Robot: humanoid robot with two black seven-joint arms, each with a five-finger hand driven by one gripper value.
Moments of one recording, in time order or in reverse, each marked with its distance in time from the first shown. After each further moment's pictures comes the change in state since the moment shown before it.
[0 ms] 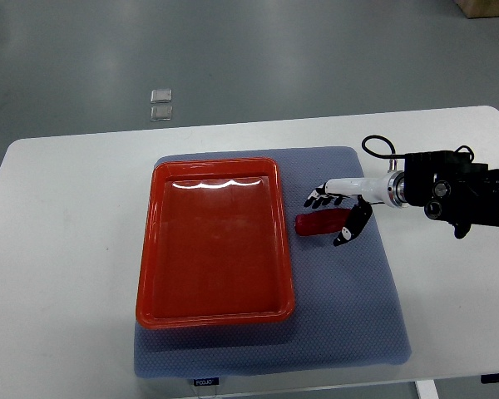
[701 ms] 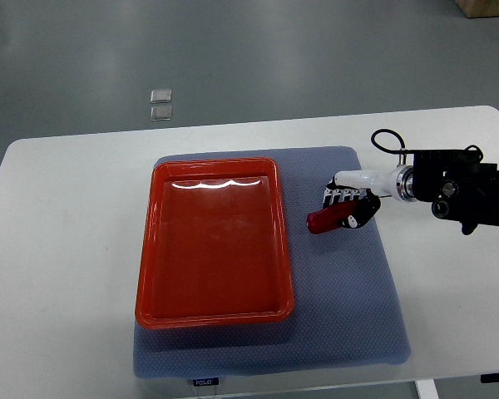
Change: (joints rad) left arm 0.001 0.000 -0.002 0.001 0.000 0.000 0.001; right arm 0.014 -0.037 0.012 -0.005 -0.046 -0.021 -0.005
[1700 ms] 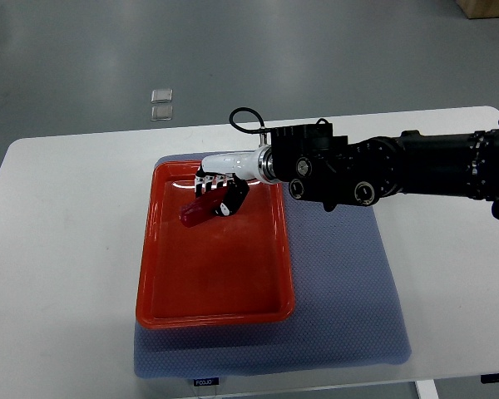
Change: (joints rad) left arm 0.000 0.000 0.005 -0.004 0.003 -0.002 -0.001; right arm 0.170 0.535 -0.058 -0.291 0.225 0.023 0.001
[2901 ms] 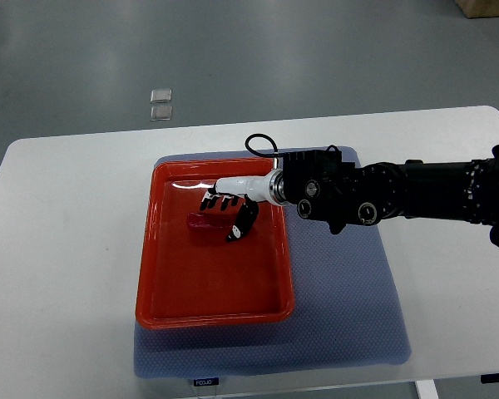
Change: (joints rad) left arm 0.000 0.000 0.000 0.002 -0.001 0.000 0.000; right arm -0.093 0.001 0.041 -0.018 0.013 -0.003 0.013
